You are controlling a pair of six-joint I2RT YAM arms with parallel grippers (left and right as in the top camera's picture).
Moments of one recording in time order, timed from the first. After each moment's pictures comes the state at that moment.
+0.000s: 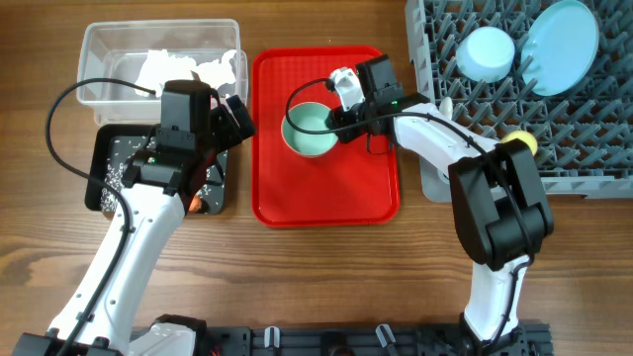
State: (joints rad) left arm -0.19 1.34 1.02 -0.49 -0.08 -0.60; right arm 0.39 2.09 1.36 -0.29 -0.35 -0.08
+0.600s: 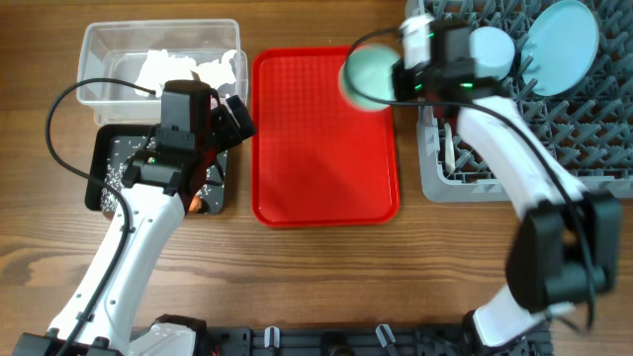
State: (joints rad) left arm -0.19 1.34 1.02 -0.49 -0.08 -0.60; right arm 0.19 1.78 1.36 -0.31 -0.09 -0.04
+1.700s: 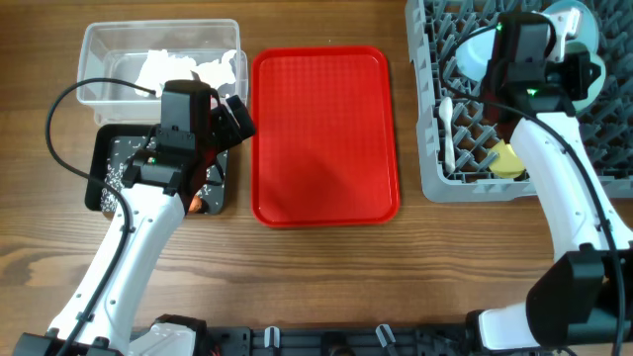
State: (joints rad) left arm -0.19 1.34 1.02 -0.49 -0.08 -0.60; right arm 0.04 1.65 1.33 -0.37 1.19 -0.42
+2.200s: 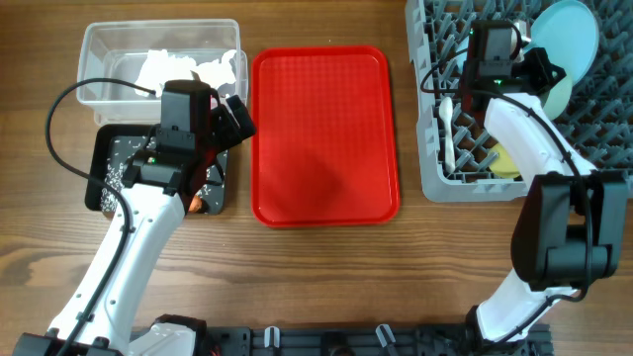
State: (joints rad) left arm -0.19 1.34 1.02 -0.49 -0.08 -0.60; right arm 0.04 1.90 1.33 -0.21 1.20 -0.72
